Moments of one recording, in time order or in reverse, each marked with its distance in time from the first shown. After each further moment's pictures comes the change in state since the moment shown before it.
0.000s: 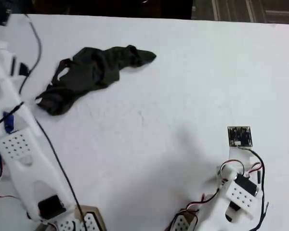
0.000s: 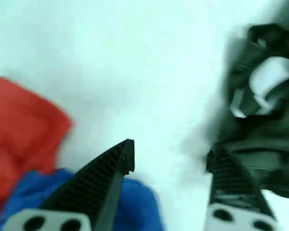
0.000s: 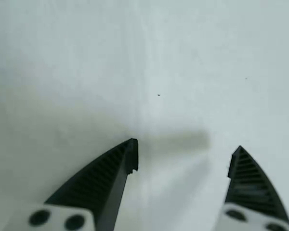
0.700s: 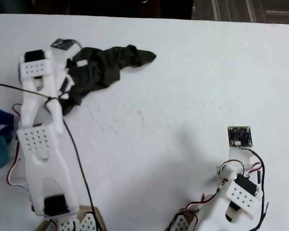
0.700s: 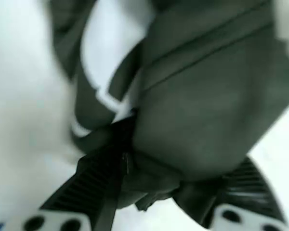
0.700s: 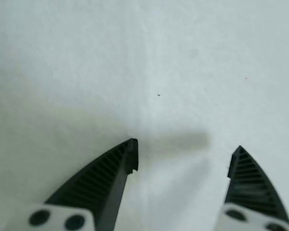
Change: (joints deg) left arm 14.8 -0.1 34.5 -9.6 3.0; right arm 0.0 0.0 0.0 0.0 0.0
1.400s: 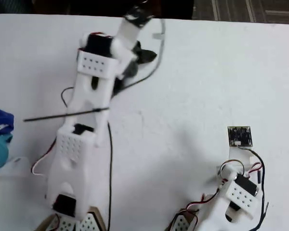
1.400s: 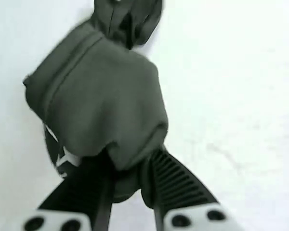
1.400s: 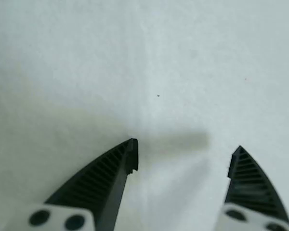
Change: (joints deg) left arm 29.2 -9.2 -25.4 9.6 8.7; right arm 0.0 0.0 0.0 -0.2 0.0
